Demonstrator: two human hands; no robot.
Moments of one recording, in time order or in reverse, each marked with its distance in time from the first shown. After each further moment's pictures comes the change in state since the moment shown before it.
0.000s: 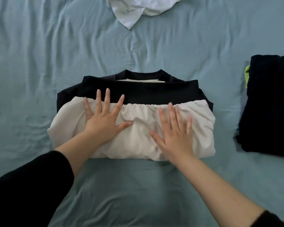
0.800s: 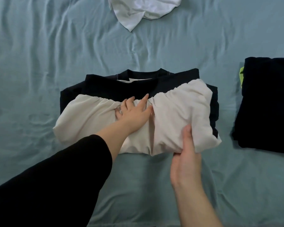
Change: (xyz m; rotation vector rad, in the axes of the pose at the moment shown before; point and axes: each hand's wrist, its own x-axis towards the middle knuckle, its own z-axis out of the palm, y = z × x) left_hand 0.024 0.075 -0.027 -0.621 -0.290 -0.238; right_hand -0.044 -0.068 -0.057 1.823 0.527 0.851
